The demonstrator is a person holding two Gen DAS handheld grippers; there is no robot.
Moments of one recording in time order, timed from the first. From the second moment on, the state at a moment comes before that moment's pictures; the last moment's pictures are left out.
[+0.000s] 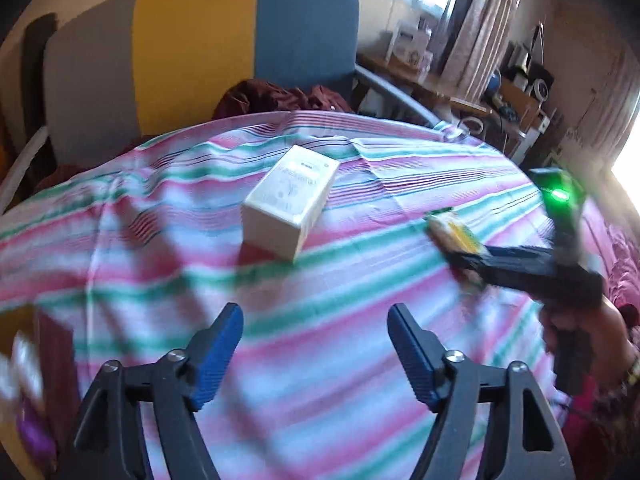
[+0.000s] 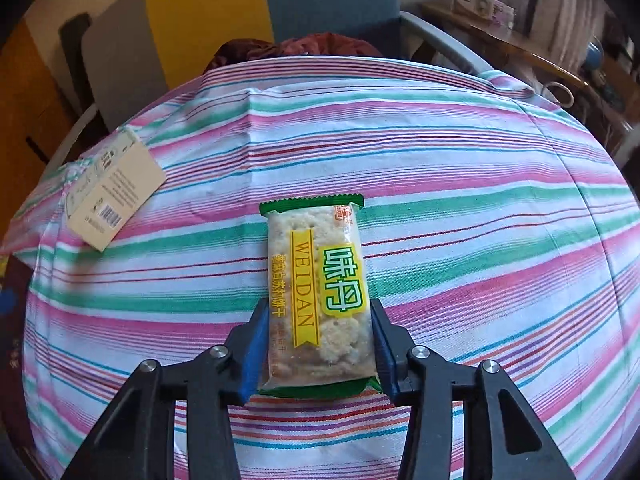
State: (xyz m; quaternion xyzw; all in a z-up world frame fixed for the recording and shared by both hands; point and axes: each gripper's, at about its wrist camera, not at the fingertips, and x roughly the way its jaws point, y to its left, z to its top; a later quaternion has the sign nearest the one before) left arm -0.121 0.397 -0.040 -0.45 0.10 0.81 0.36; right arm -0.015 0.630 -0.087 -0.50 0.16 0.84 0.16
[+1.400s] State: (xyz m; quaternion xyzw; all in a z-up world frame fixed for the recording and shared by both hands) left arm -0.112 0.412 -0.082 -0.34 0.13 0.88 0.30; right arm -0.027 0.609 -0.073 -0.46 0.10 0.87 0.13
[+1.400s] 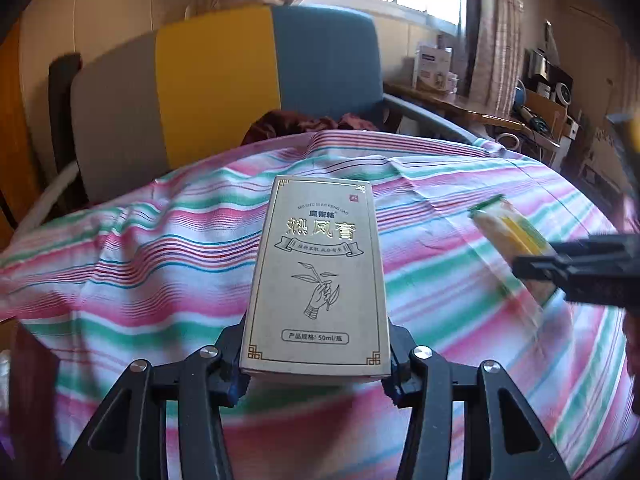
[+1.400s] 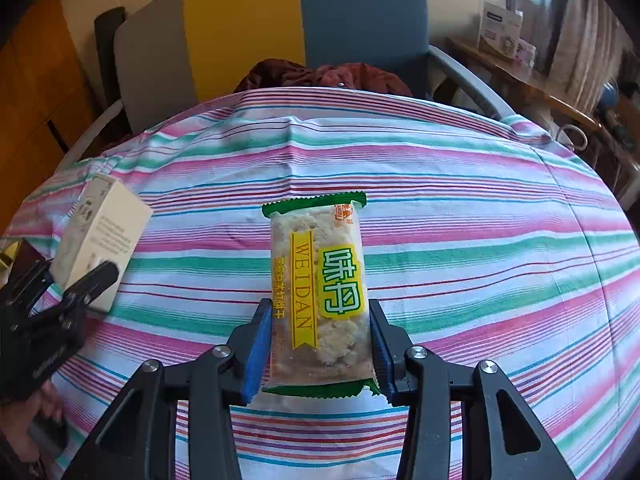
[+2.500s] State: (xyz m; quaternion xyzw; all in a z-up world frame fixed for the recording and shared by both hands) left arm -0.005 0.294 -0.046 -0.35 0.01 0.87 0.35; right arm -0.031 0.540 -0.080 -0.45 -0.01 0.89 0.09
